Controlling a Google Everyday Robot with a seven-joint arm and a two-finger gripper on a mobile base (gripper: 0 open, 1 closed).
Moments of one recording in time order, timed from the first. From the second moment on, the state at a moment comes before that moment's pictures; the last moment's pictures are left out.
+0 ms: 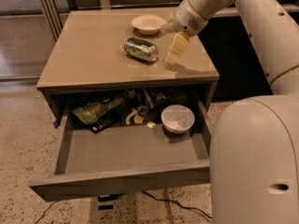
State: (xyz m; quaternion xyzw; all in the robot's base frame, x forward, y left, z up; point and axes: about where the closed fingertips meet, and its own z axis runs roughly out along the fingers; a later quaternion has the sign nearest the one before) arm 0.690 -0.057 0.900 -0.67 0.67 0.18 0.25
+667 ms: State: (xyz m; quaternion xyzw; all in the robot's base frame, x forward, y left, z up) arm 0.729 -0.052 0.878 -0.66 0.68 0.18 0.27
